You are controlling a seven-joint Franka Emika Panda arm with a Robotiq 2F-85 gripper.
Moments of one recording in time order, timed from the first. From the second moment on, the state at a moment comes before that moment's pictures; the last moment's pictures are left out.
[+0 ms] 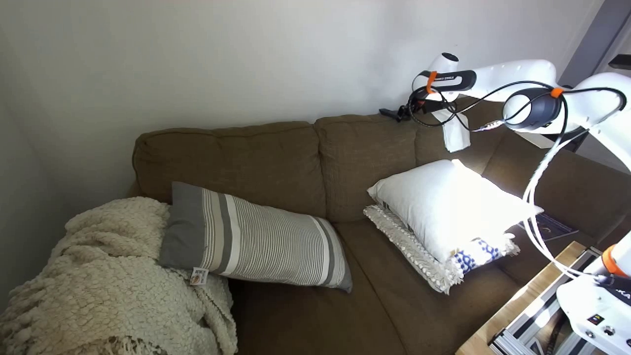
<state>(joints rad) -0.34 1.25 0.08 -0.65 0.04 2.37 -0.40</state>
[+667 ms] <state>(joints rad) -0.32 1.19 0.07 -0.70 0.04 2.29 -0.33</state>
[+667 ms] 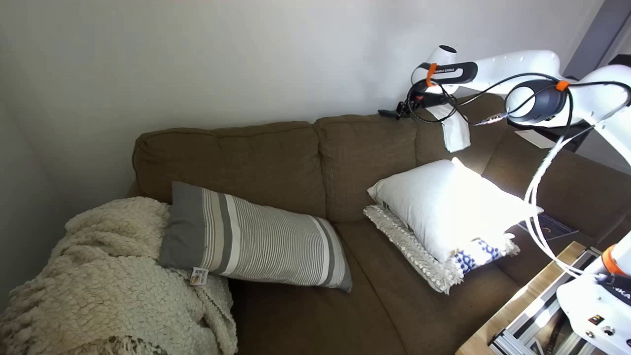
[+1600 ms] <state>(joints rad) -0.27 0.85 0.00 -1.21 0.03 2.28 -0.15</state>
